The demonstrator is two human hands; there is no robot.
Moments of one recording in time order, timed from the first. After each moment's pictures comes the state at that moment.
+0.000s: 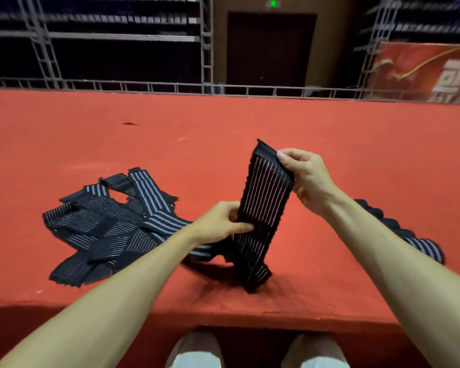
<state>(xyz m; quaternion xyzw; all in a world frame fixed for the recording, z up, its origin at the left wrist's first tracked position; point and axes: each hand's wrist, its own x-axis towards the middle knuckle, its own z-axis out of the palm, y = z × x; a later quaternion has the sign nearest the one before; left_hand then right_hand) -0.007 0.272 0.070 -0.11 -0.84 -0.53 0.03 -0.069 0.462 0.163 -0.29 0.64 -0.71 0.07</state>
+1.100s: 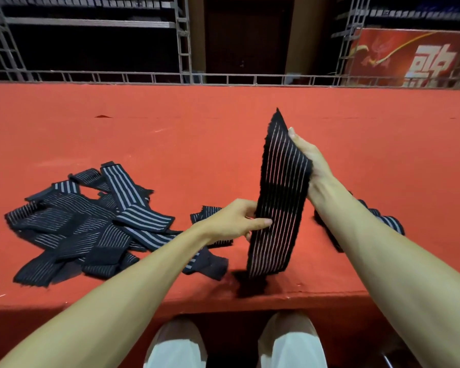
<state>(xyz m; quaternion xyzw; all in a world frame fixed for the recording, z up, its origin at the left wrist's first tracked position) -0.011 0.359 0.080 -0.14 -0.84 -0.53 -0.05 -0.091 0.509 0.161 -0.17 0.46 -0.86 0.16</state>
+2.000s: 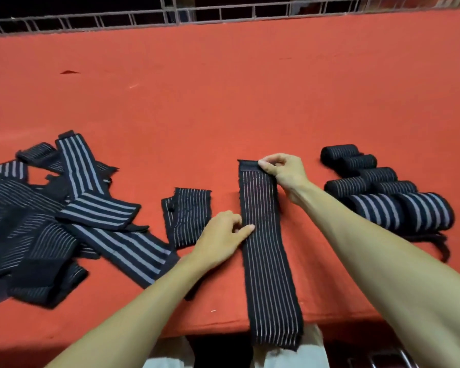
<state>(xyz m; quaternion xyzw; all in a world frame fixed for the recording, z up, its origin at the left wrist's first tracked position) -0.096 0.358 -0.059 0.02 -0.94 -0.33 0.05 -0.247 0.490 -0.012 -0.08 0.75 -0.65 0.07</state>
